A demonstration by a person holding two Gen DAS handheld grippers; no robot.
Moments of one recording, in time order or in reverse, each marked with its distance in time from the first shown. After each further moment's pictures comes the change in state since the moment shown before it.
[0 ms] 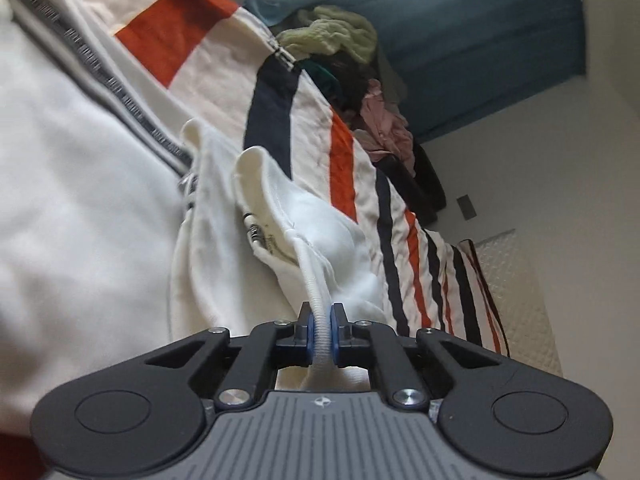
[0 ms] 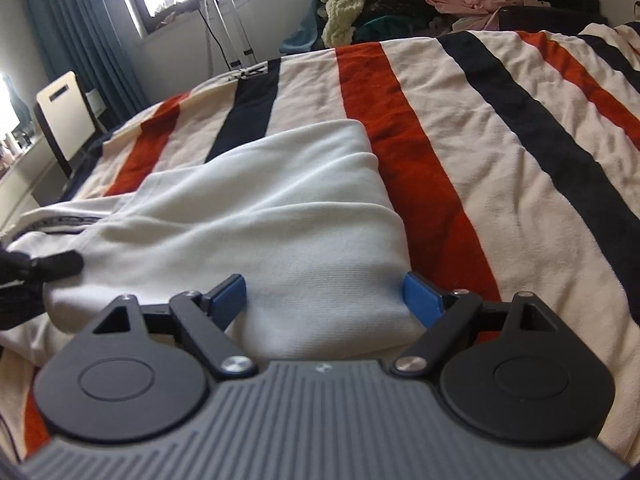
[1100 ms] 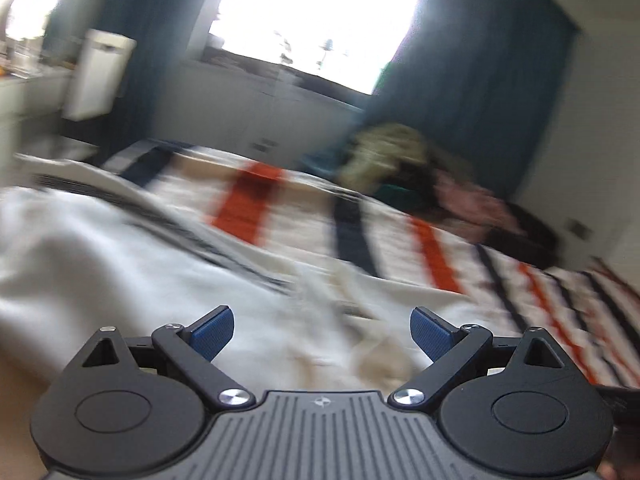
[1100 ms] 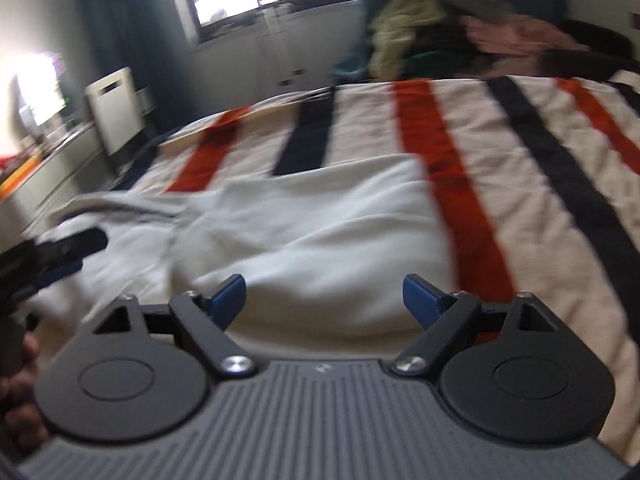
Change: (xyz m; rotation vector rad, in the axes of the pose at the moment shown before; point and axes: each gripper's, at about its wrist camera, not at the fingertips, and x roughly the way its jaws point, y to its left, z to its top) left arm -0.047 -0.076 -0.067 0.425 -0.416 0.378; right arm -0.061 0.028 -0.010 -0.084 -0.085 0.110
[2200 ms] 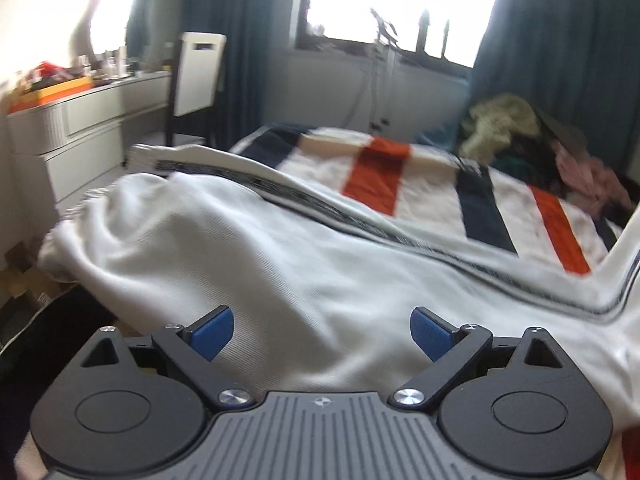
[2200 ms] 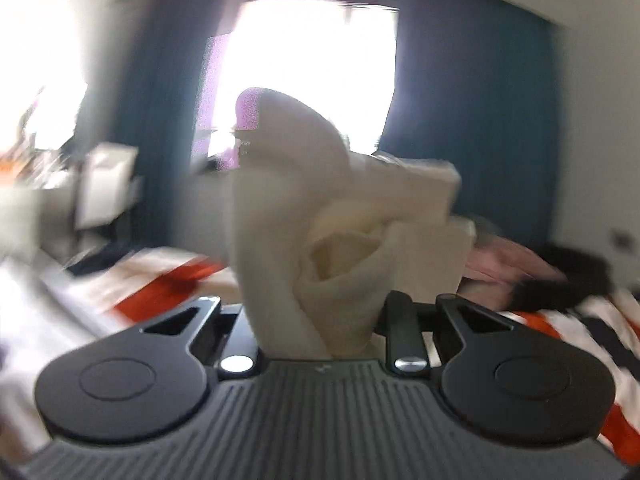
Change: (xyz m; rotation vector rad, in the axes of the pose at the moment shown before) left arm -0.018 0.035 -0.012 -0.022 0.038 0.488; right arm 0.026 0.040 0.037 -0.450 -0.548 -0.101
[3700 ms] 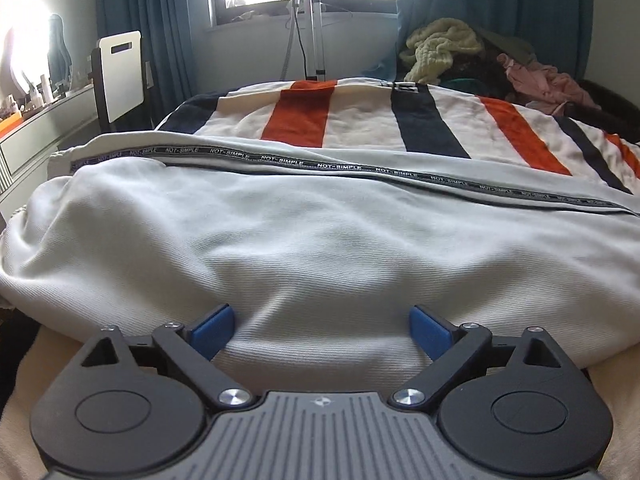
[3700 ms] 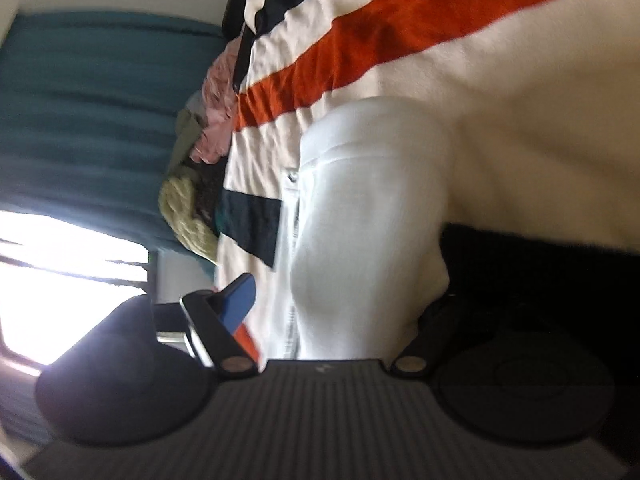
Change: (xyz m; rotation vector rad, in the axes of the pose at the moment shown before) left arm 0.031 -0.059 -0.037 0.280 0.120 -0.082; right arm -0.020 -0.291 -0.204 1.635 0.228 -0.380
